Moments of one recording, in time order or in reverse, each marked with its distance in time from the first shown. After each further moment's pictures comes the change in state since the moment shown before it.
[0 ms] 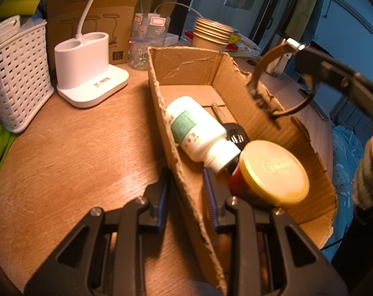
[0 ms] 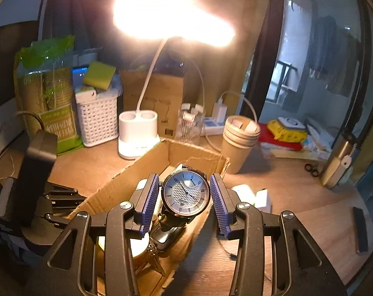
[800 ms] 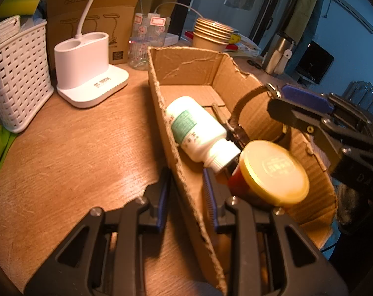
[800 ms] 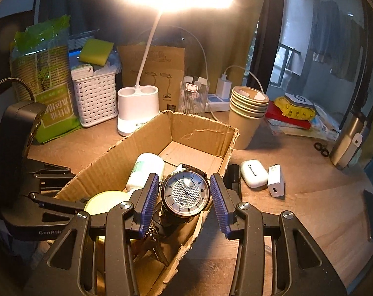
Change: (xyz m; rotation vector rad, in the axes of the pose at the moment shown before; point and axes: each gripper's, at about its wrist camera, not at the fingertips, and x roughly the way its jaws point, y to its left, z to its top) left arm 0.000 0.000 0.000 0.000 0.000 0.000; right arm 0.020 -0.001 -0.027 0.026 0.080 0.024
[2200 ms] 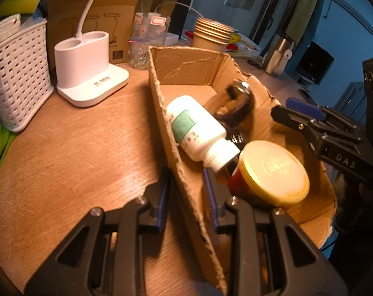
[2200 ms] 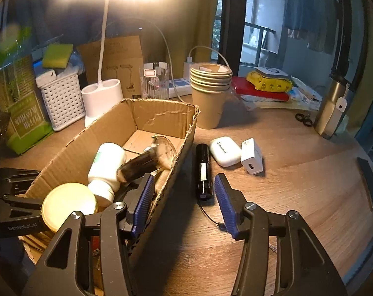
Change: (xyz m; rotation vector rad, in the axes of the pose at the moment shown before) left arm 0.001 -0.002 0.000 -0.003 0.001 -0.005; right arm 0.011 -0.038 -0.016 0.144 0.048 -0.085
